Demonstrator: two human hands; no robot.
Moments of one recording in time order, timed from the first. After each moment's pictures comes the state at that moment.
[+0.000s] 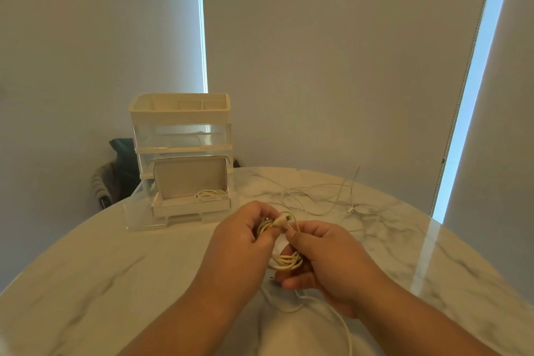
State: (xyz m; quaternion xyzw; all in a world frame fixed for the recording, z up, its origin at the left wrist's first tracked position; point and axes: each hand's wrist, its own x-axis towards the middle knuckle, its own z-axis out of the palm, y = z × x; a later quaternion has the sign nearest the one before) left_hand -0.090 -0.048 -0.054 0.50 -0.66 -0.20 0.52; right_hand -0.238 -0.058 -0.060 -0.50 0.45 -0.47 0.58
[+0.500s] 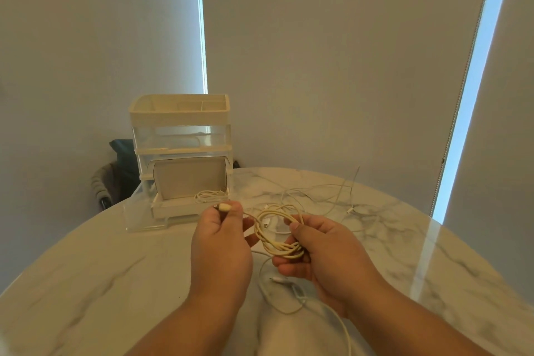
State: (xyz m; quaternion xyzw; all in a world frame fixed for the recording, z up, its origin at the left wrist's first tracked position) left_hand -0.097 -0.053 -0.052 0.47 -0.35 -0.40 0.71; right_hand -0.231 -0.058 -0.060 -0.45 0.43 -0.54 0.57
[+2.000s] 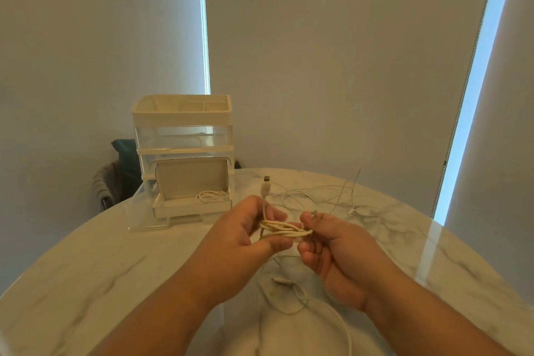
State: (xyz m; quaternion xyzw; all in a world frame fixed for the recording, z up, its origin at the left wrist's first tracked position) left_hand -0.070 -0.052 -0.047 0.42 -0.71 -0.31 0.46; right_hand -0.246 -0.062 -0.048 -0.38 0.35 -0.53 0.67
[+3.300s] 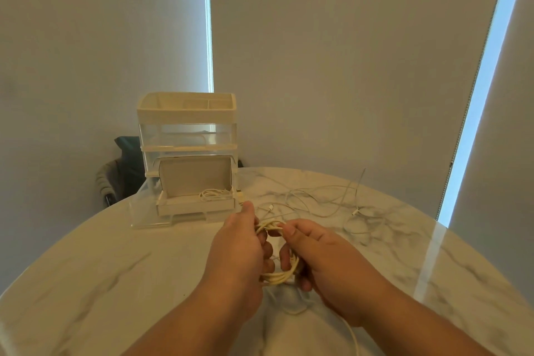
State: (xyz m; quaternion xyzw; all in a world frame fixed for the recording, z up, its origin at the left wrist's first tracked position) left_hand -0.103 -0.050 -0.047 0.46 -0.29 -0.54 0.63; right_hand -0.229 -0.049 -0.059 -0.61 0.39 -0.45 0.53
